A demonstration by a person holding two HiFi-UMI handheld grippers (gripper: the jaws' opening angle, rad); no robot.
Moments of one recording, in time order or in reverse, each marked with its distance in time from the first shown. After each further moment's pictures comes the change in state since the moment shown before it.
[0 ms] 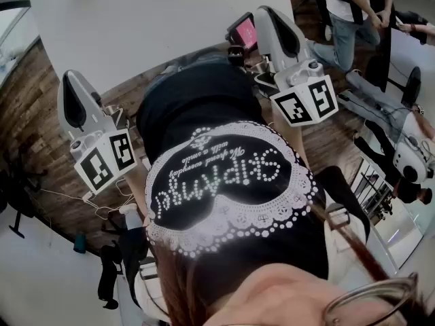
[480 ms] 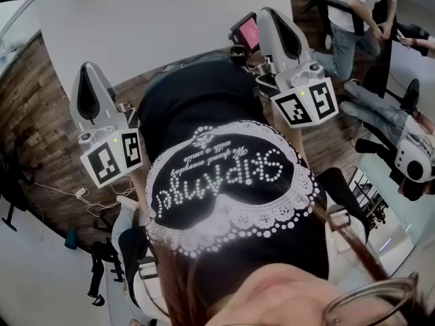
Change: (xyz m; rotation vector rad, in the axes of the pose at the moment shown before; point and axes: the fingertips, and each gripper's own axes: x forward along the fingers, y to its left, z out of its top) left arm 0.010 -0.032 -0.020 -0.030 0.038 -0.061; right arm 0.019 -0.016 0.000 -0.009 0.027 0.028
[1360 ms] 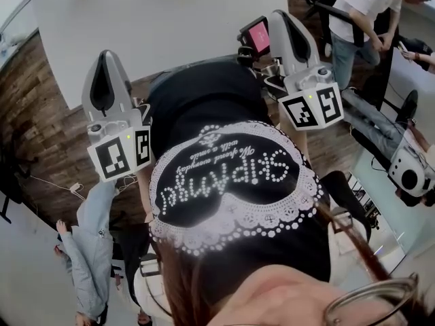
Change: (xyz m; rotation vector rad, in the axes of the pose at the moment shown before) left arm 0.035 -0.054 -0.001 -0.029 0.000 -0.082; right arm 0.012 -0.044 0.010 -0.015 0.027 0.002
